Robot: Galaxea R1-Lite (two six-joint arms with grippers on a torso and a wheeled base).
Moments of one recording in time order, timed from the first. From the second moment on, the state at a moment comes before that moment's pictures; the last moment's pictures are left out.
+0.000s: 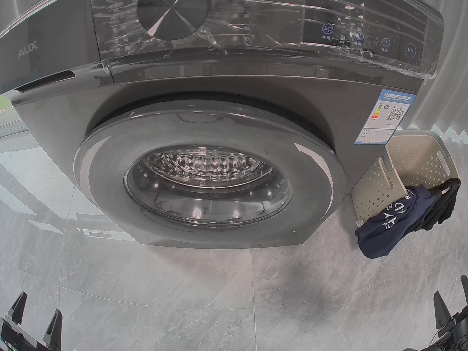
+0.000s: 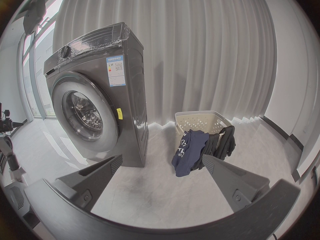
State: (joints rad) left arm -0.01 0.02 -0.02 0.00 0.00 -0.06; right arm -0.01 0.02 -0.02 0.00 -0.02 0.00
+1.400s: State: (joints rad) left arm -0.01 0.02 -0.02 0.00 0.00 -0.06; right arm -0.01 0.02 -0.02 0.00 -0.02 0.01
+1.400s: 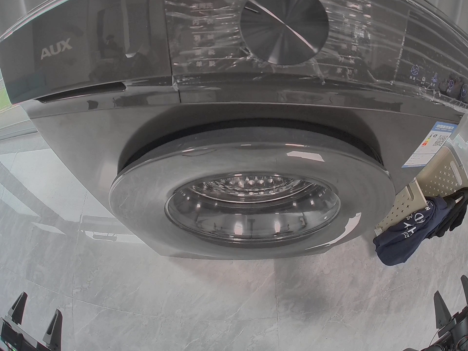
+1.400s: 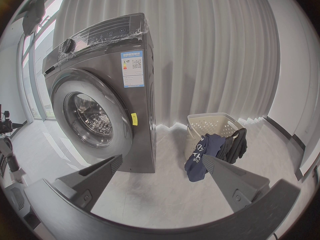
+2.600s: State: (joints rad) left arm -0.01 0.02 -0.02 0.00 0.00 -0.06; right arm 0.05 0.50 -0.22 -0.13 0.24 0.02
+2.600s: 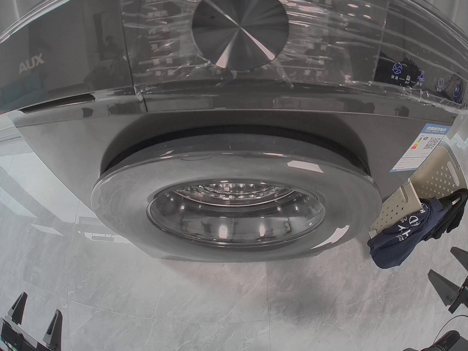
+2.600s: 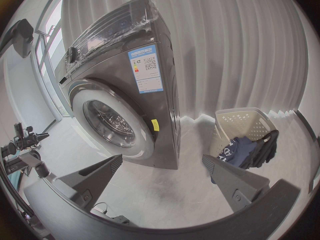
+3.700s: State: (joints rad) left arm -0.01 0.02 -0.02 0.00 0.00 -0.06; right arm 0.51 1.22 -0.51 -0.42 0.07 0.06
